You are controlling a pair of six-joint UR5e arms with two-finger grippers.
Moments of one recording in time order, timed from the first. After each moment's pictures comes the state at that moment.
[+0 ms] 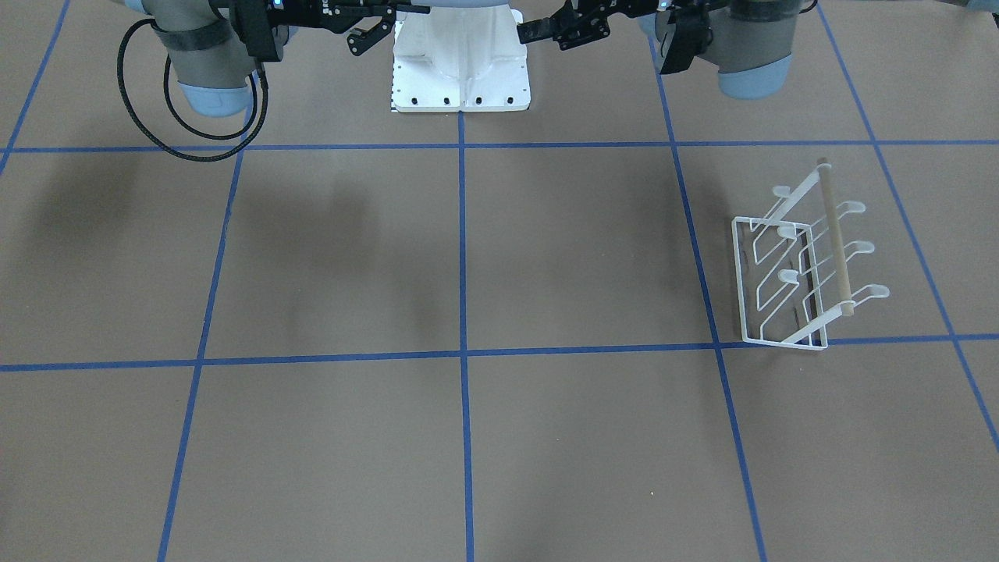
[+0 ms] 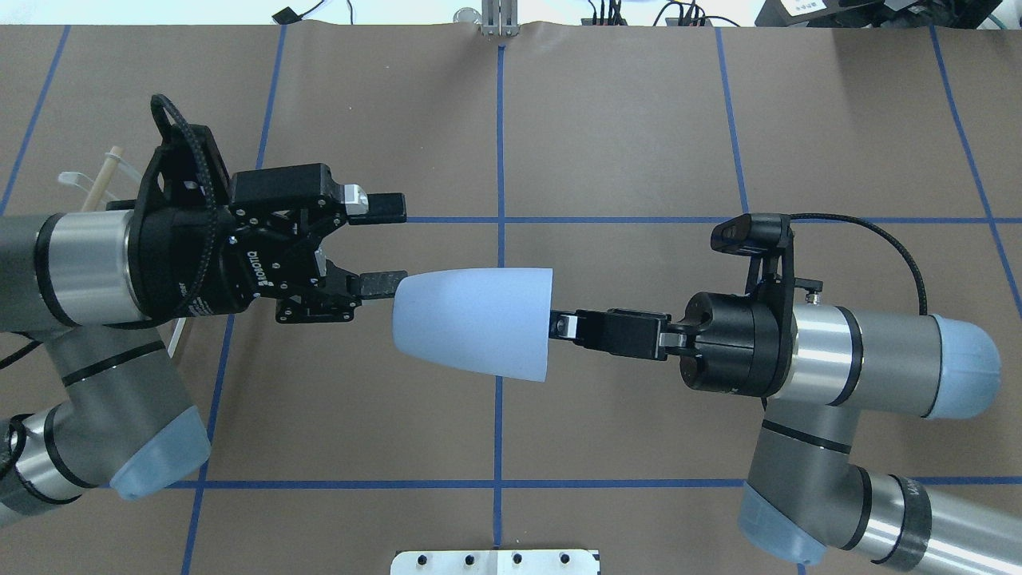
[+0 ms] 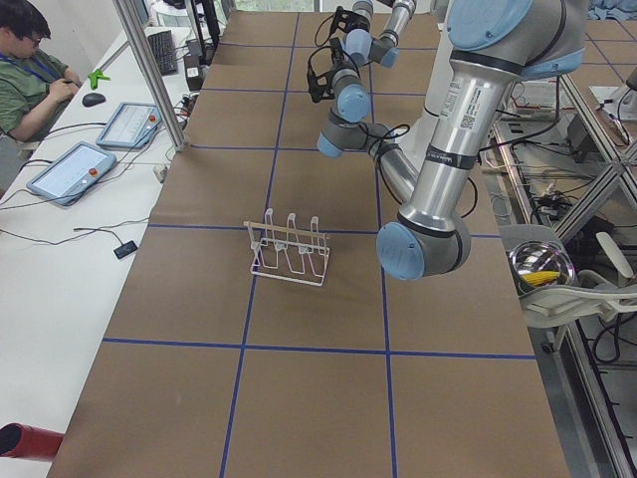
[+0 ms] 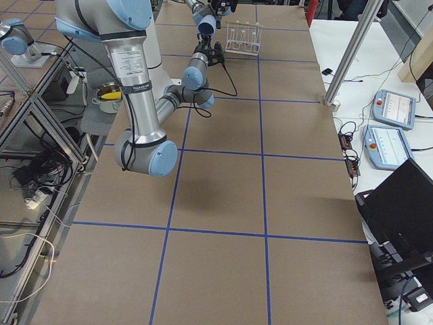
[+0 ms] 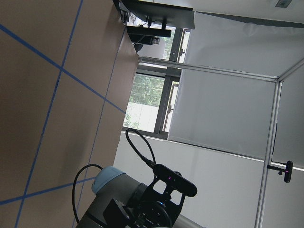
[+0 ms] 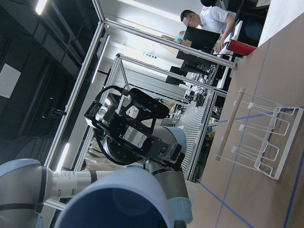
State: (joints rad) left arm -0.59 -1.94 -1.93 -3.09 -1.89 -2.14; right arm 0.43 -1.26 1.86 0.17 1.74 1.52
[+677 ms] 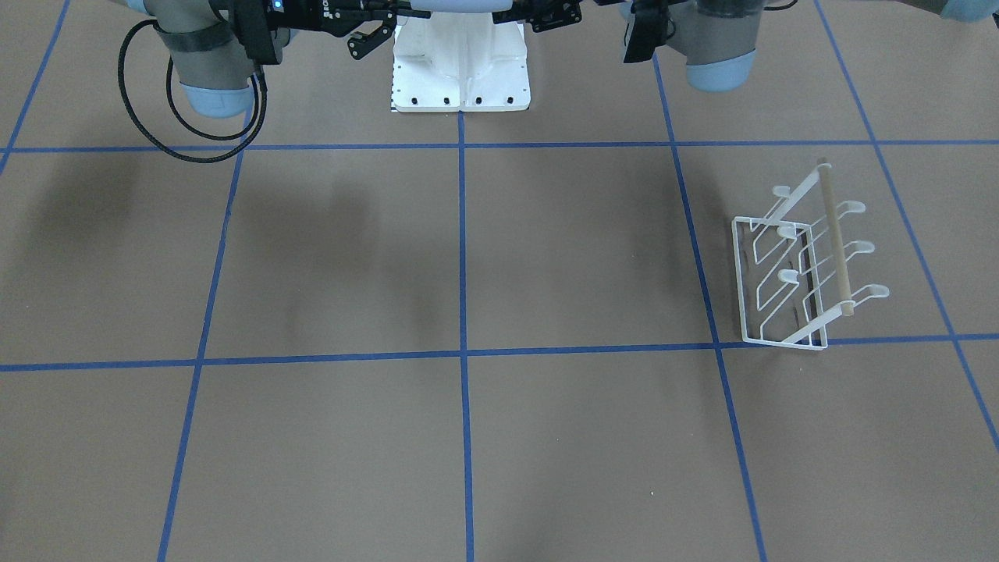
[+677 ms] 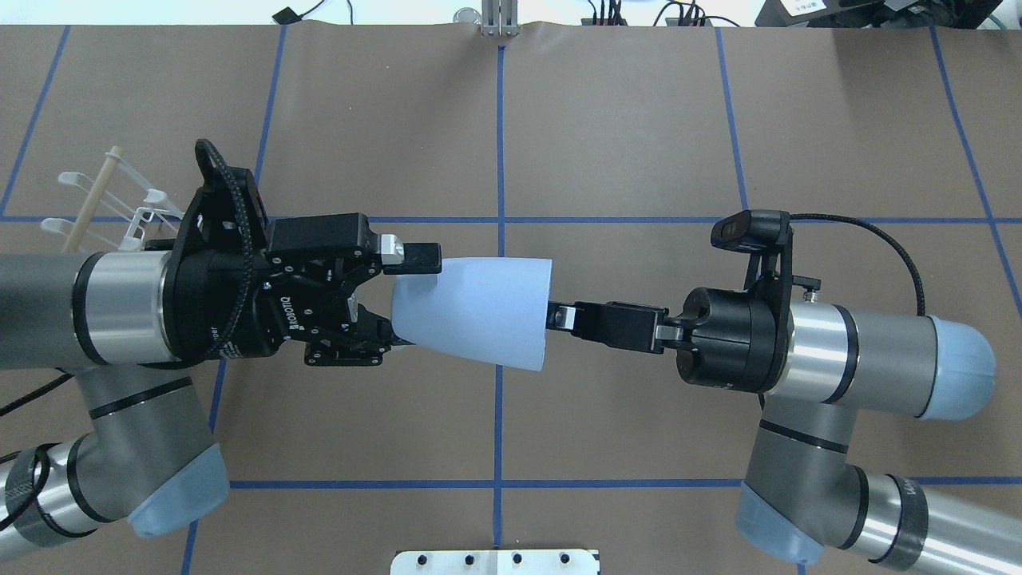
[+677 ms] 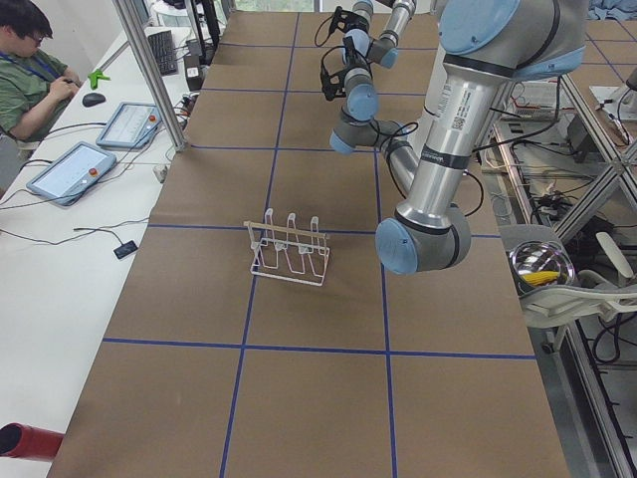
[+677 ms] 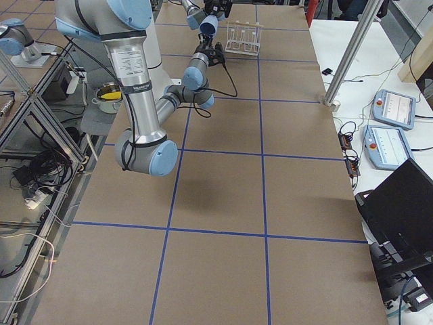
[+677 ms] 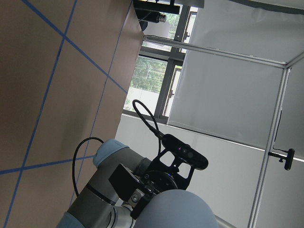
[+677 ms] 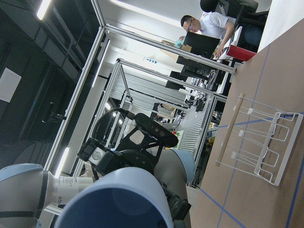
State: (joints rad) left arm -0.53 -1.96 -1.94 -3.09 -1.89 -2.14; right arm 0.43 -1.25 1.85 0.17 1.71 1.52
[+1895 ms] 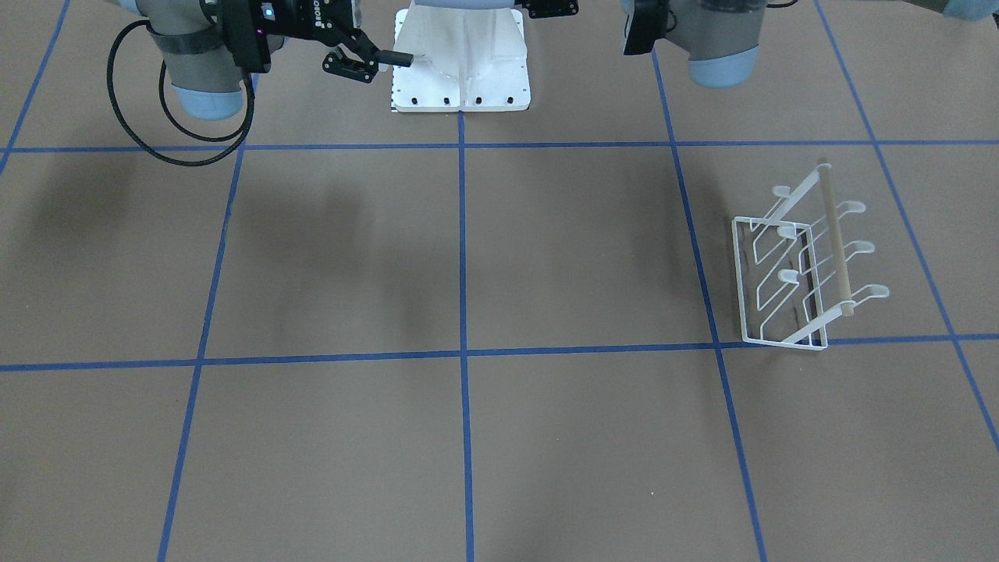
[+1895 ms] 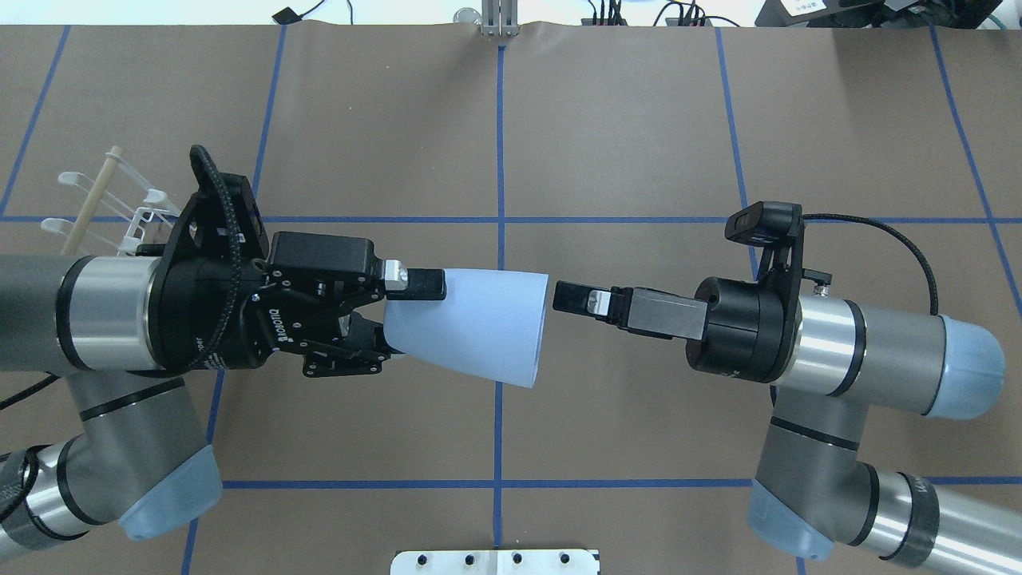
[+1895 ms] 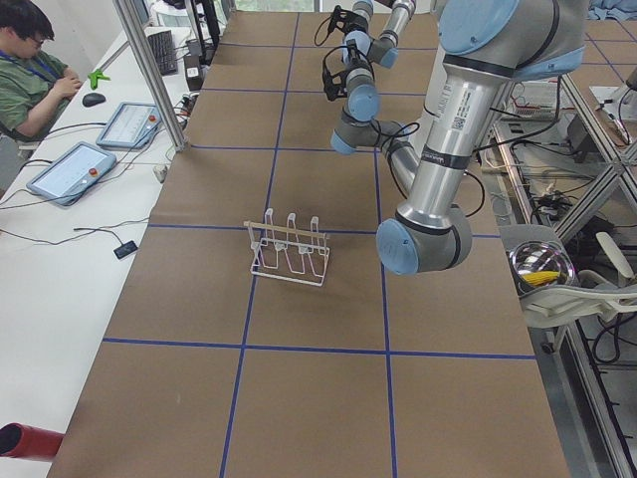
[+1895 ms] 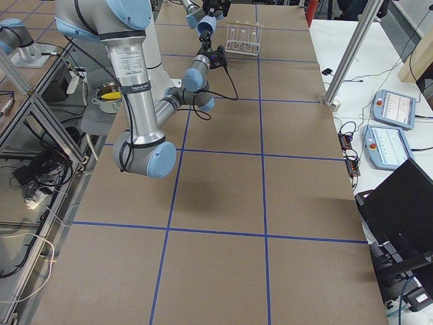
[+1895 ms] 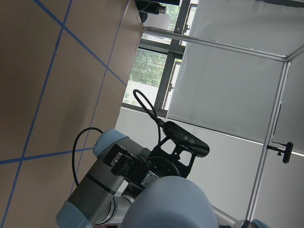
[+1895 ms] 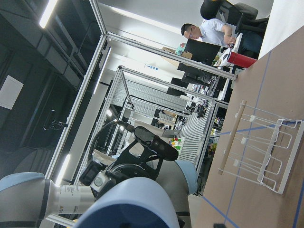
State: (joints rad) left arm -0.55 -1.95 -1.96 -3.08 -1.95 -2.15; right arm 0.46 -1.30 1.85 0.15 1.66 1.52
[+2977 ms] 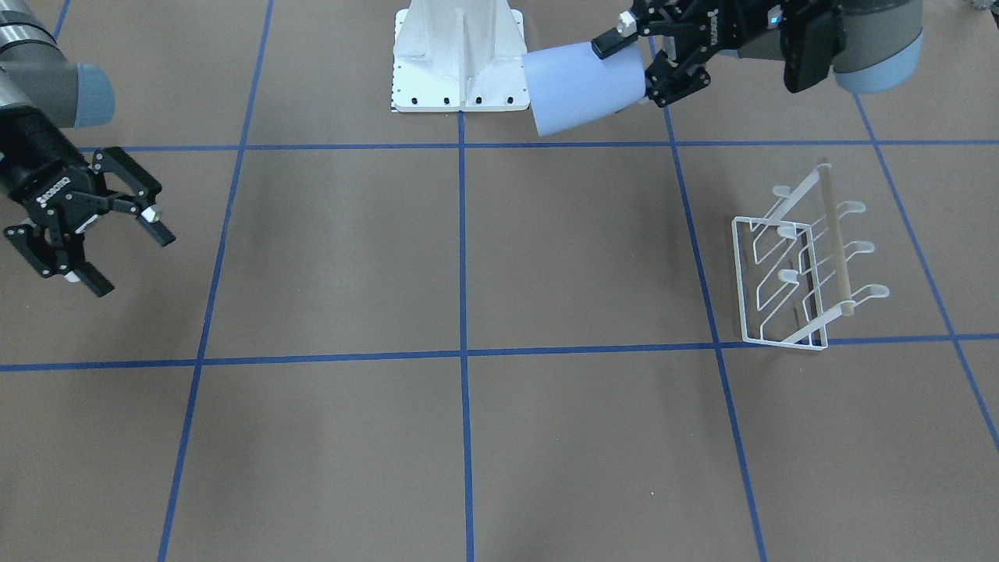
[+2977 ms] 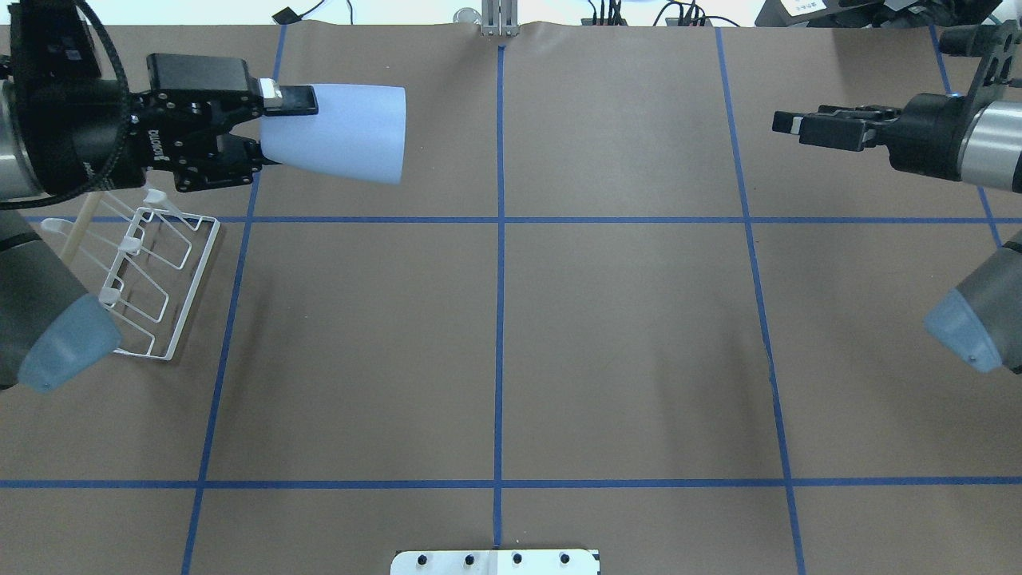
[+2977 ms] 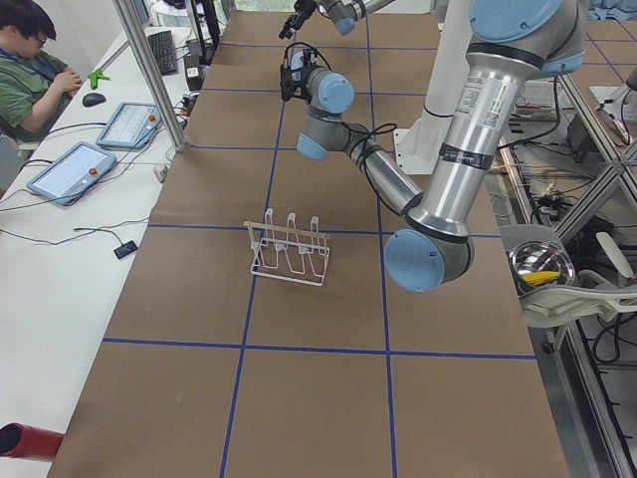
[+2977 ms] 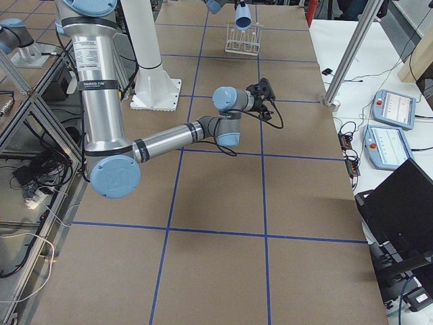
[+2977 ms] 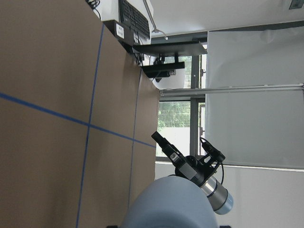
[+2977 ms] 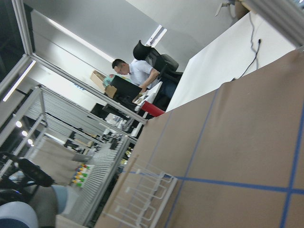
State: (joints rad) left arm -0.89 -1.87 -1.95 -2.85 -2.02 -1.81; right arm 1.02 -1.47 1.75 -0.38 1.90 0.95
